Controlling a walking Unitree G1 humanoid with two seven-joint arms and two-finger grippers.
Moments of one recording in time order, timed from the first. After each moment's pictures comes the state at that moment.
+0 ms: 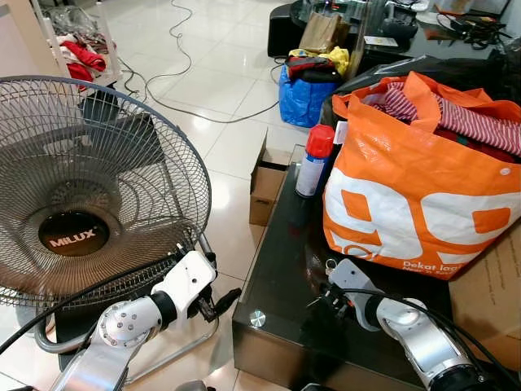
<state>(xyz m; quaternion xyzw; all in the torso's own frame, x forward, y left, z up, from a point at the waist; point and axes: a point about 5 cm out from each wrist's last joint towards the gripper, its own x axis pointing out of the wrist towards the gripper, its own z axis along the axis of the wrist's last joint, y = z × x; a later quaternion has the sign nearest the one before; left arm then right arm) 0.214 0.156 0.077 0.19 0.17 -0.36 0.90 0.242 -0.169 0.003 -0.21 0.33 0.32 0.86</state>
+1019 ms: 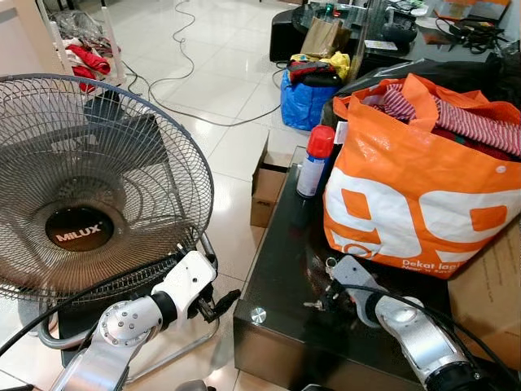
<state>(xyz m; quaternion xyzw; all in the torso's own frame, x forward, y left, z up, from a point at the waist) 0.214 0.156 0.075 0.19 0.19 -0.36 0.89 0.244 -0.170 0.000 -0.18 0.36 0.27 0.87</state>
